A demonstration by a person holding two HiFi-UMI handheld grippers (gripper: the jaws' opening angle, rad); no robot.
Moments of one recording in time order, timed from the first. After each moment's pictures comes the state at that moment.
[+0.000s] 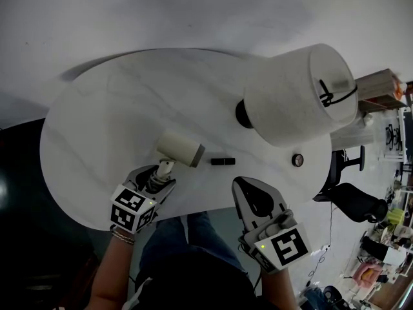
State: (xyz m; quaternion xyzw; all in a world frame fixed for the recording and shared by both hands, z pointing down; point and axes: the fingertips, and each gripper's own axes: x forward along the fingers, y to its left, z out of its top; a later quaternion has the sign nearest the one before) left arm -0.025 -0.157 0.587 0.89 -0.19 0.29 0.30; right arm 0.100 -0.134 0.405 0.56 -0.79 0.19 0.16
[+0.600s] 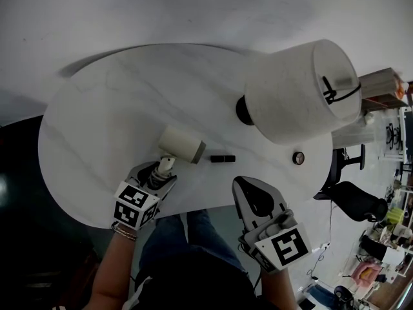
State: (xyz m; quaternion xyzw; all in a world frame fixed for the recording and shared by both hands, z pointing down) left arm -0.019 -0.156 0.601 0.89 -0.19 0.30 0.29; right arm 0.102 -0.128 0.413 0.55 -0.79 0.20 0.17
